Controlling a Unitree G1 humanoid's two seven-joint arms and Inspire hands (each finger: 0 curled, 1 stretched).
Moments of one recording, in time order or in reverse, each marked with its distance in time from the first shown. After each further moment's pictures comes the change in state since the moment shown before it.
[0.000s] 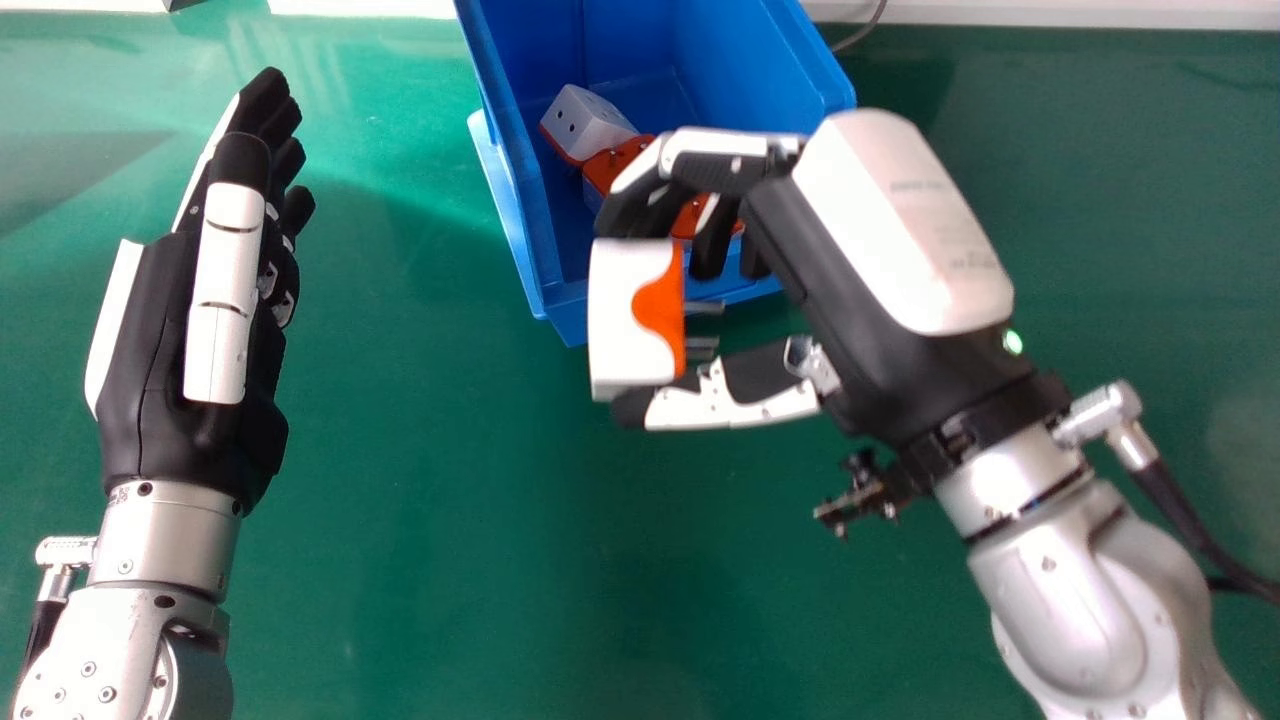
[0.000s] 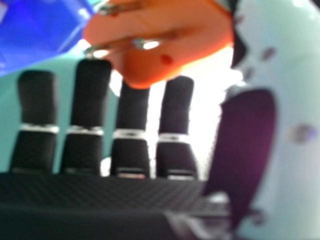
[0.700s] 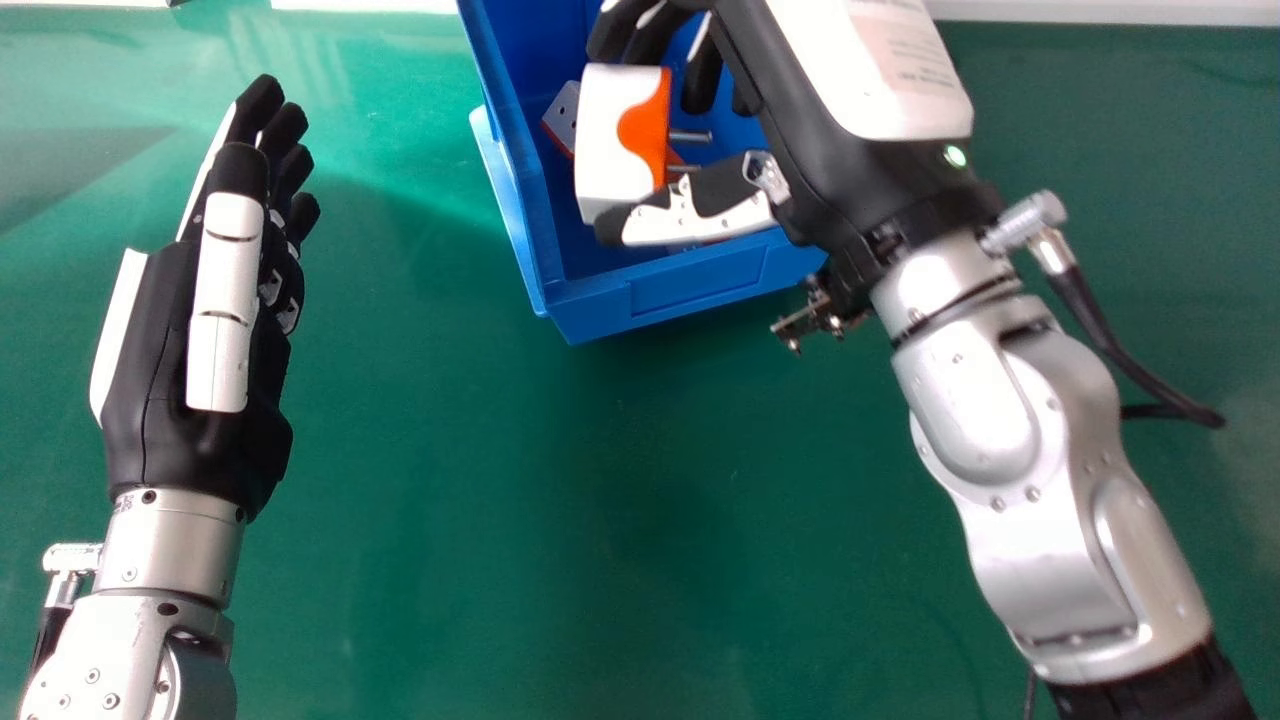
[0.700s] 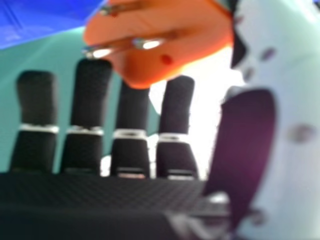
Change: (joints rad) left arm 0.000 -0.008 0.006 0.041 -0.008 -0.029 -0.023; right arm -0.373 0.066 0.007 0.372 -0.062 0.080 -0.077
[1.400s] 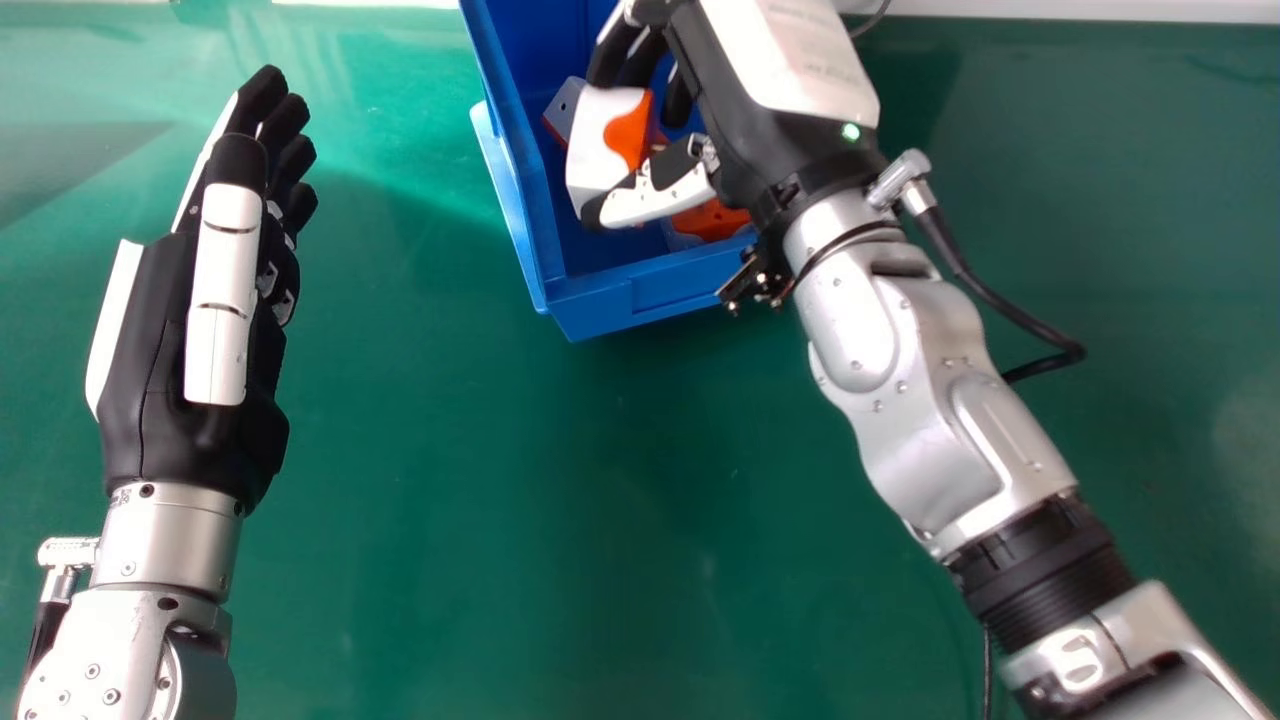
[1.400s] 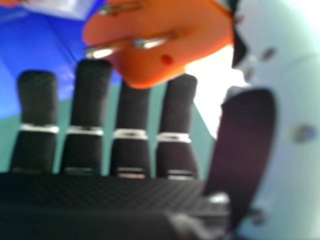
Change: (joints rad) left arm -0.003 0.002 -0.007 -0.031 0.017 0.005 0.022; right arm -0.223 0.070 0.054 0.551 0.035 0.014 -0.185
